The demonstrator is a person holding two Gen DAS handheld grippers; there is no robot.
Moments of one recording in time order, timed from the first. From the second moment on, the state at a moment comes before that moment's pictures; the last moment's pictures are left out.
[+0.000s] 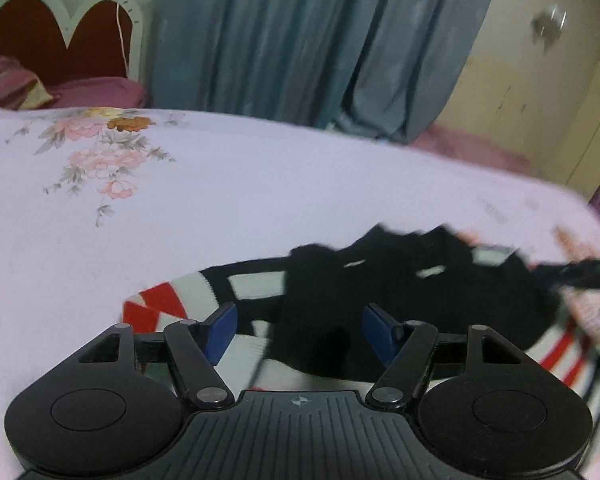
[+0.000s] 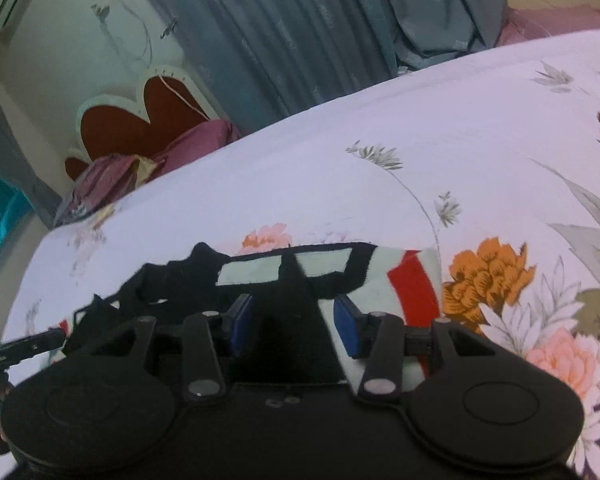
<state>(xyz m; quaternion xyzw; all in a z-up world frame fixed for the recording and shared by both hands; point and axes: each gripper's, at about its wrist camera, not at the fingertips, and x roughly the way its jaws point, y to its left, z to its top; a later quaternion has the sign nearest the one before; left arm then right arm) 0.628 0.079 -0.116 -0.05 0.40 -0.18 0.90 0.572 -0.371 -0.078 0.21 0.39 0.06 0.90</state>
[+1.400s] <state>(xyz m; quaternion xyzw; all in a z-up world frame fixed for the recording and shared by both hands) 0.573 0.053 -0.124 0.08 0.36 -0.09 0.92 0.559 -0.299 -0.089 -0.06 0.38 -0.01 0.92</state>
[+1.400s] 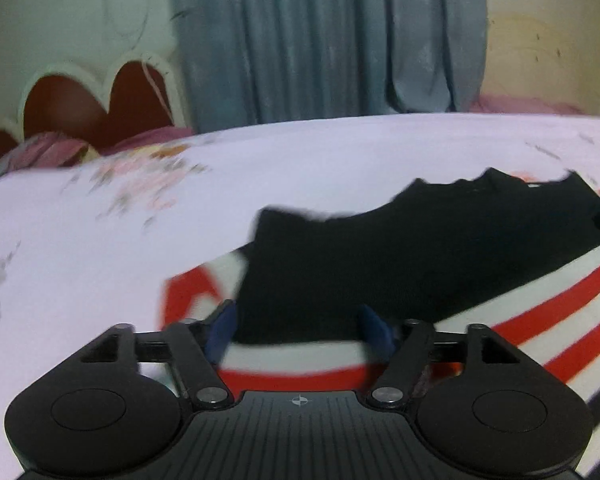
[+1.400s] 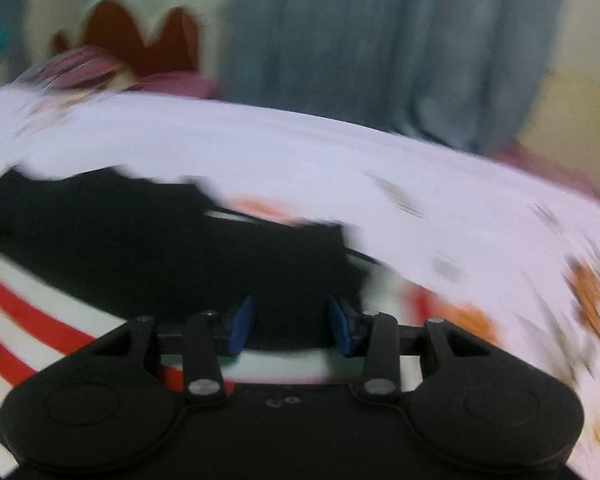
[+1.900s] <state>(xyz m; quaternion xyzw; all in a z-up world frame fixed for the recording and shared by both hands) 0.516 -0.045 -0.107 0.11 0.35 -0.16 0.92 0.515 -0.200 -0.086 -0.10 0.36 0.11 0.92</state>
